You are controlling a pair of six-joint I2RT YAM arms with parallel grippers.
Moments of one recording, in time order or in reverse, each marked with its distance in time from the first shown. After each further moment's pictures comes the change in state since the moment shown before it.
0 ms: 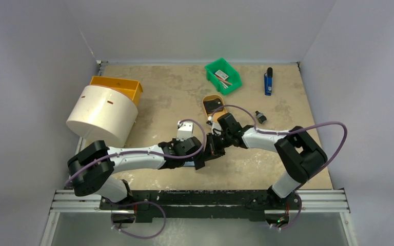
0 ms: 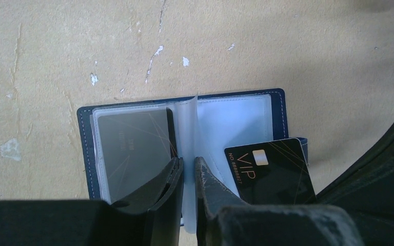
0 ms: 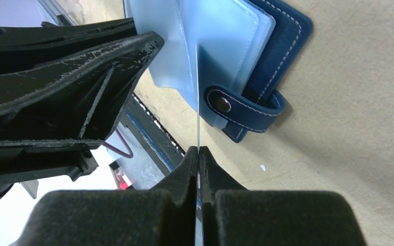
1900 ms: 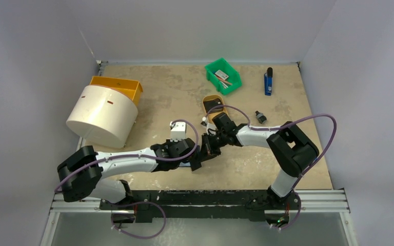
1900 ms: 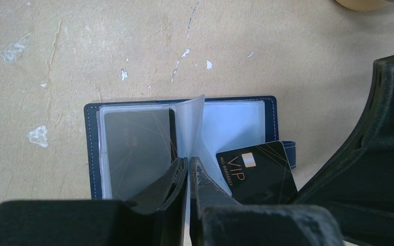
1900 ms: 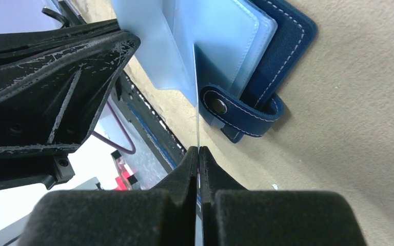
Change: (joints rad) left arm 0.000 -0.106 -0.060 -0.019 -0.047 -0.053; right arm 0.029 0.092 0.061 0.010 -0.056 -0.013
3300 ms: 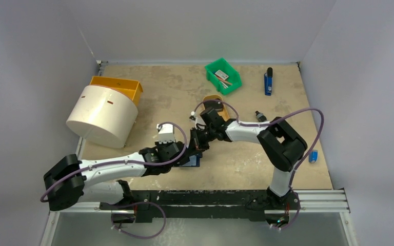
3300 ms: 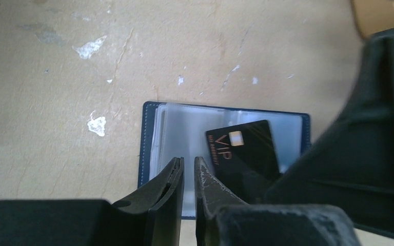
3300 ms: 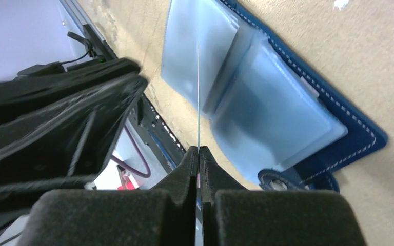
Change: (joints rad) left arm 0.003 -0.185 -0.080 -0.077 -0.116 -0.080; right arm 0.069 0.134 0.192 0.031 0.030 0.058
